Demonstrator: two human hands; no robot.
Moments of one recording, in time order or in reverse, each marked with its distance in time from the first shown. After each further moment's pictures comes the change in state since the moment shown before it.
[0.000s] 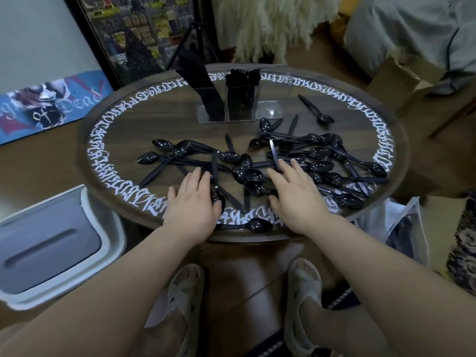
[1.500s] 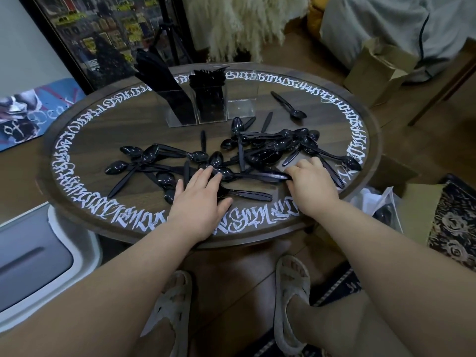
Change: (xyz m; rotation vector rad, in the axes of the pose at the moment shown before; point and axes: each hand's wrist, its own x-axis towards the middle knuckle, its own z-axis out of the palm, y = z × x) left_hand 0.019 0.054 0.010 0.055 -0.025 0.177; right_hand 0.010 0.081 -0.003 -0.096 0.150 0.108
